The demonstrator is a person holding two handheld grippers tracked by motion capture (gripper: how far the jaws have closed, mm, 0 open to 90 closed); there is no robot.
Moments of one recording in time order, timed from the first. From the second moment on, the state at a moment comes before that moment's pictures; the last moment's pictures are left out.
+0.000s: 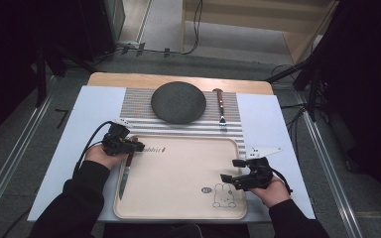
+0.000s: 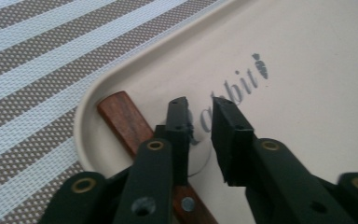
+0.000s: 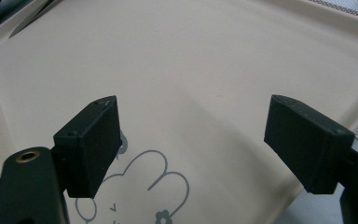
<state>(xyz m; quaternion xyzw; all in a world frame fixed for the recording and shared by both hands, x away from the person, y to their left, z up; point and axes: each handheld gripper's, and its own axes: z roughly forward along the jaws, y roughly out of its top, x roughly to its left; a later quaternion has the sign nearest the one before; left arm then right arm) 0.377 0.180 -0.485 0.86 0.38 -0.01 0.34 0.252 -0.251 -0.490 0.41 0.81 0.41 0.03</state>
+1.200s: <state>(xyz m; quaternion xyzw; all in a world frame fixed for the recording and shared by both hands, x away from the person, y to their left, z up) 0.315 0.187 -0.449 0.82 0.35 -0.05 0.45 0.252 -0.251 -0.488 0.41 0.81 0.43 0.04</state>
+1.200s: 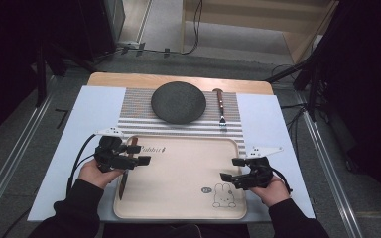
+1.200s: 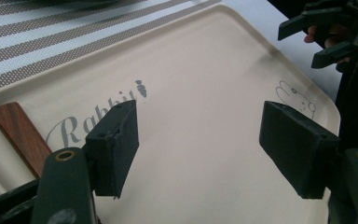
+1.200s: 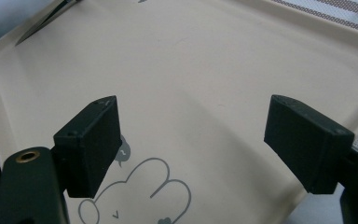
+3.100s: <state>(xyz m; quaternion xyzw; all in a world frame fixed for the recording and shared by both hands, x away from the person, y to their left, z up) 0.300 0.214 -0.457 0.81 0.39 -0.02 0.45 0.293 -0.254 -0.476 0.43 0.78 0.45 0.05</state>
